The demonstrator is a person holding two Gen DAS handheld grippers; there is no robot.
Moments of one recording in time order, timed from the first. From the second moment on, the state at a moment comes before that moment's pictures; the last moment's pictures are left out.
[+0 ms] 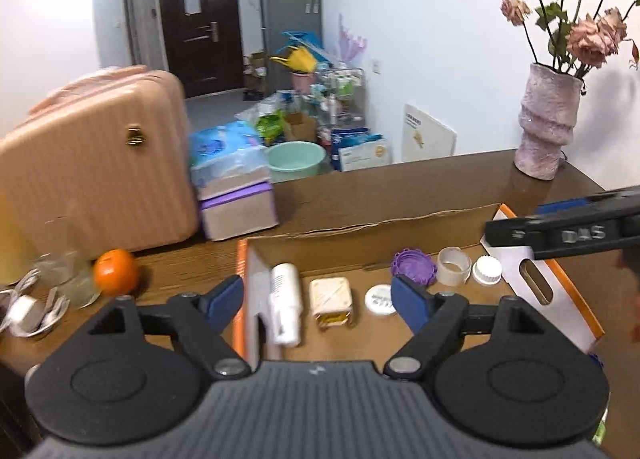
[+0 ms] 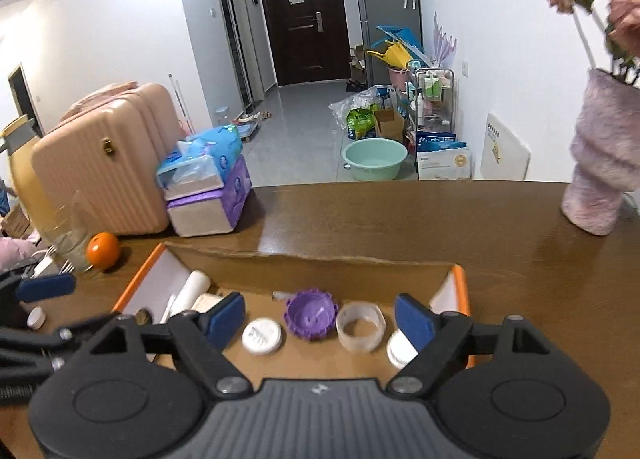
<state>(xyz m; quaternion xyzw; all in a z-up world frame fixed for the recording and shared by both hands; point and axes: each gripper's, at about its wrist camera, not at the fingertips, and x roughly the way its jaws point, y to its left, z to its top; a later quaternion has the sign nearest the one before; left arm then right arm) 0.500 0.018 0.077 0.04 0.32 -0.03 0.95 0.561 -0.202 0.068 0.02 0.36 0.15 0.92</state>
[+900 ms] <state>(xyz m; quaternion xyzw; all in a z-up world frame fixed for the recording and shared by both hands) 0.251 0.006 0.096 0.02 0.04 -0.01 1.00 0.295 -0.245 0.078 0.03 0.09 0.16 0.98</state>
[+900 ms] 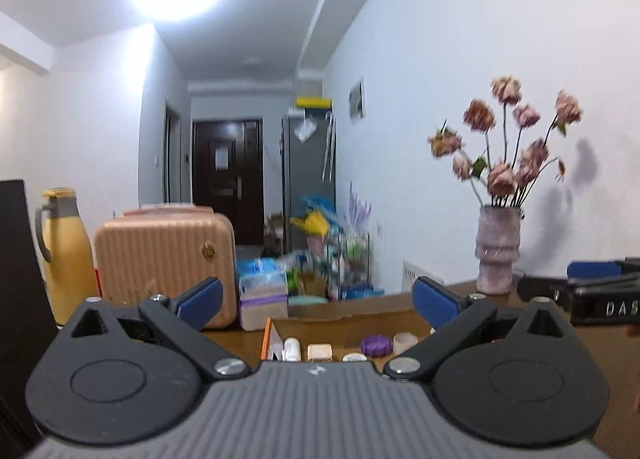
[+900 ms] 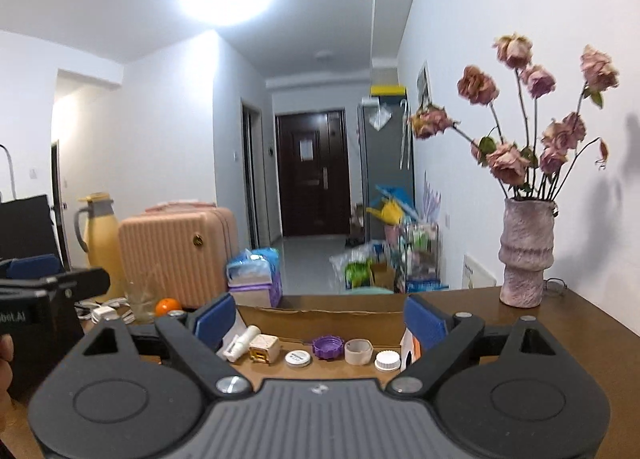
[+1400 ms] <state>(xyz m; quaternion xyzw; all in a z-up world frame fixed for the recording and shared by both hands) 0.094 0.017 0.048 0.05 0.03 0.05 1.00 0.132 -0.245 0.019 -0.02 0.06 0.13 0.99</state>
